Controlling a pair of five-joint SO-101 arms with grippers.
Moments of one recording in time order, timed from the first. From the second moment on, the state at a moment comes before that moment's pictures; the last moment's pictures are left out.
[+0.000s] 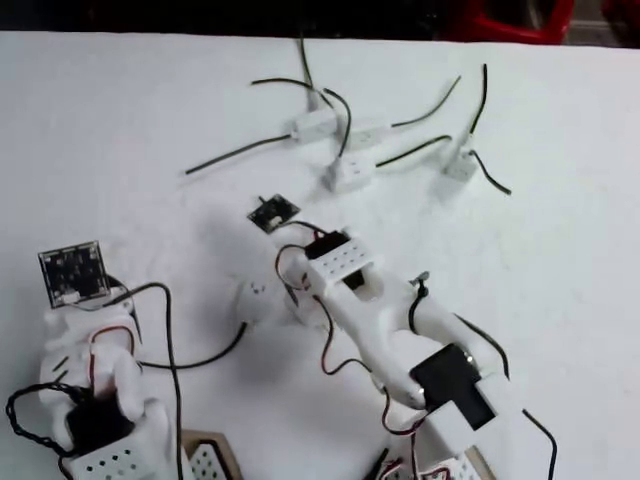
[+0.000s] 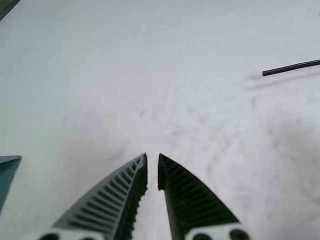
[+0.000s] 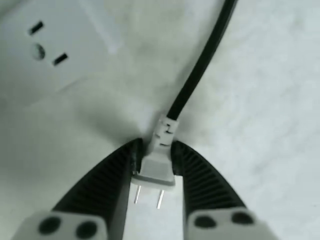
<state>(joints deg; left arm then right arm) -29.4 -103.6 87.9 57.8 -10.1 -35.7 4.0 34.9 59.0 11.2</state>
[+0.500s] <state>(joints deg) -29.4 -103.6 87.9 57.8 -10.1 -36.1 -2.5 27.3 75.1 11.6</state>
